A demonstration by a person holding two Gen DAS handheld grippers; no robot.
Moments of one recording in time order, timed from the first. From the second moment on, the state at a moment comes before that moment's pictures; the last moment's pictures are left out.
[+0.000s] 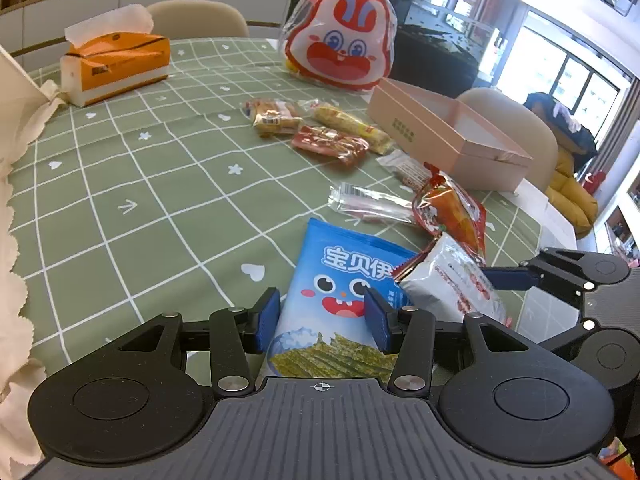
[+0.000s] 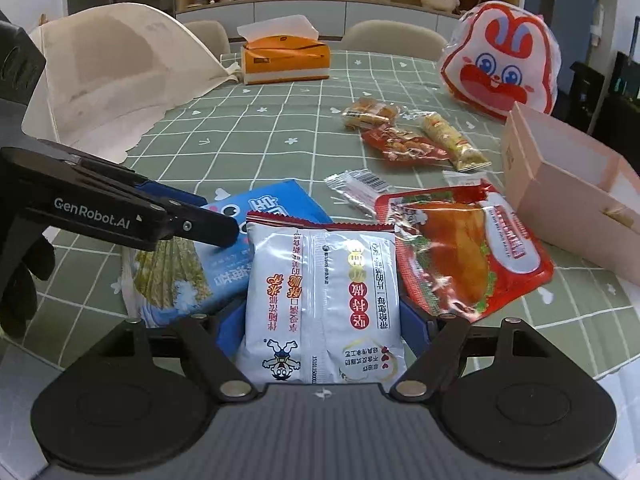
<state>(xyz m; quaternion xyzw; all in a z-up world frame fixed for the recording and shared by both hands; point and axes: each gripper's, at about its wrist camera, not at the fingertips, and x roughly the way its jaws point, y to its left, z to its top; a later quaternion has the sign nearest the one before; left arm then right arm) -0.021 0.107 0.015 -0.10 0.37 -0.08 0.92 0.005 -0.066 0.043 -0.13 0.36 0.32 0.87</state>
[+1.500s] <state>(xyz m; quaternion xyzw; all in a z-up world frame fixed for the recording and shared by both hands) -0.028 0.104 0.023 -0.19 0.36 -0.17 0.90 0.000 -0.102 0.037 -0.05 0.36 0.31 0.88</state>
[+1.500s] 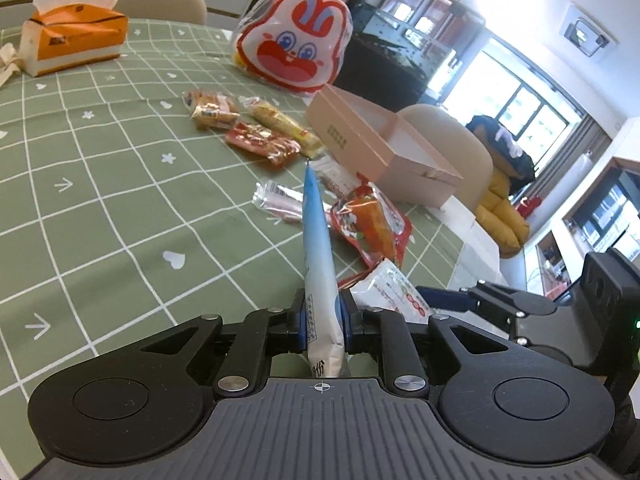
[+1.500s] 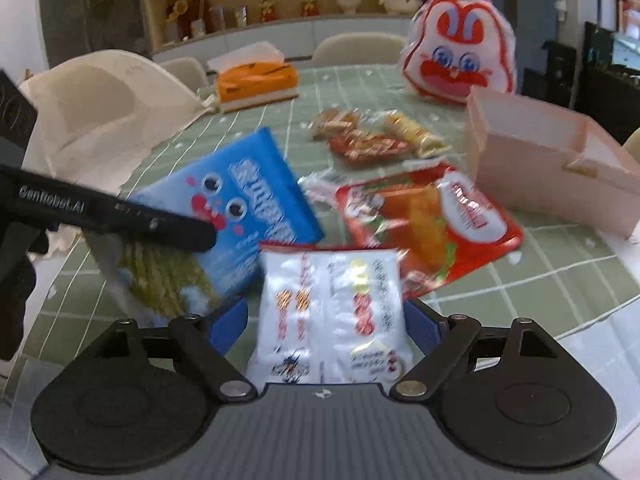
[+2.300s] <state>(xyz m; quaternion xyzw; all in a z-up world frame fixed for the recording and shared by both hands) -0.014 0.020 0.046 -0.21 0.40 -0.25 0.86 0.011 -0.205 0.070 -0.04 0.29 0.24 0.93</state>
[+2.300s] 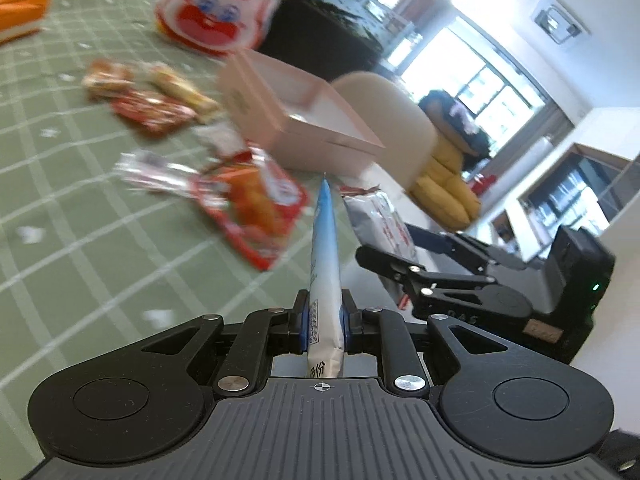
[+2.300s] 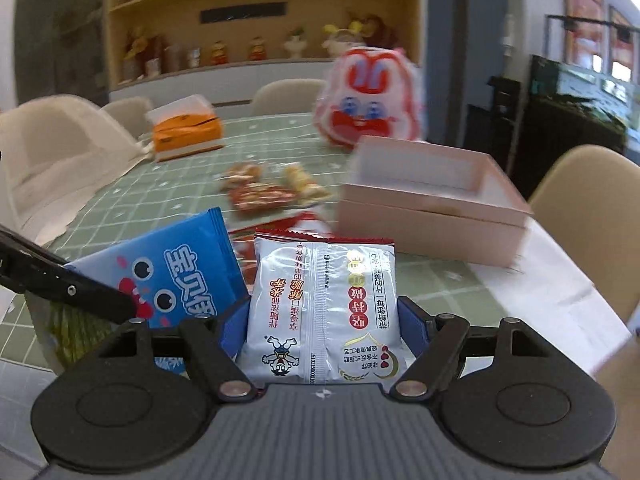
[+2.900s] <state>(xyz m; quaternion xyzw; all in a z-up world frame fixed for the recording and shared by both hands) 0.135 -0.065 0.085 -0.15 0.37 -0.29 0.87 0.069 -0.327 0.077 0.03 0.28 0.17 0.94</state>
